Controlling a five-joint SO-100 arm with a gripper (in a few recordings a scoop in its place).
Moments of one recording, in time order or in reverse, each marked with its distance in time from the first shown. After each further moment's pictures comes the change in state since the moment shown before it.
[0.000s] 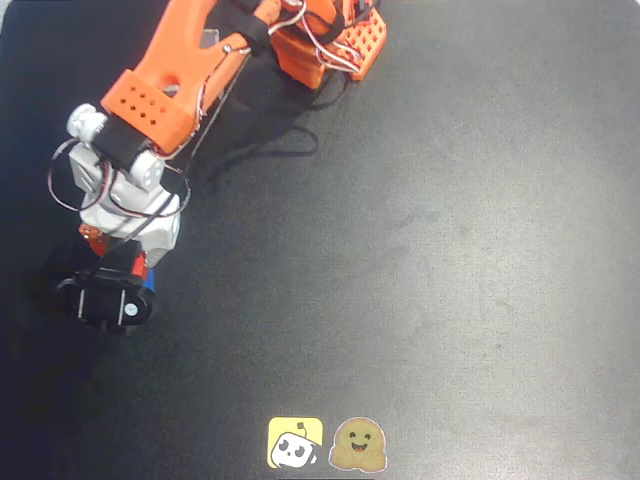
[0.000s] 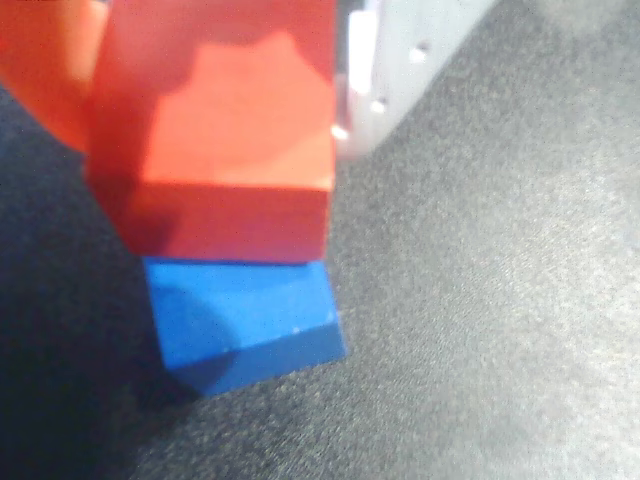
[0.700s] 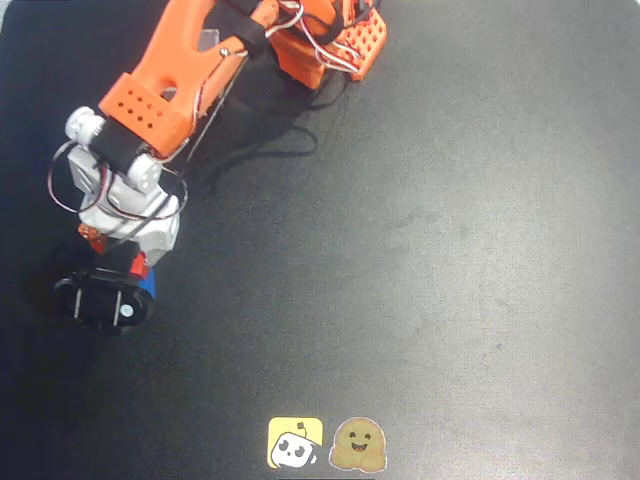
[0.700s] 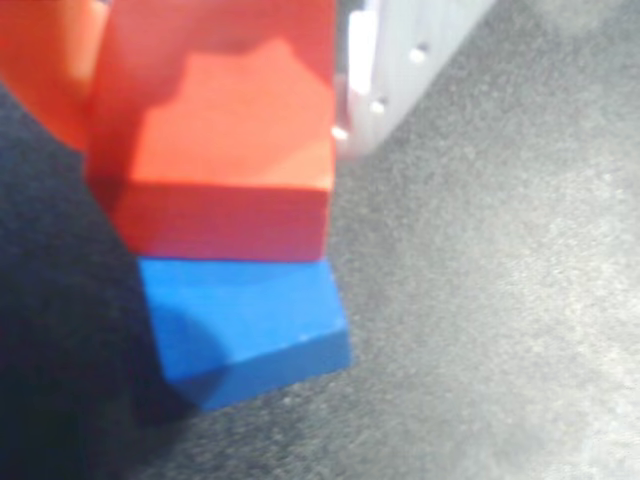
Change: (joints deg) arm 0.7 -1.1 -0.1 0.0 0.7
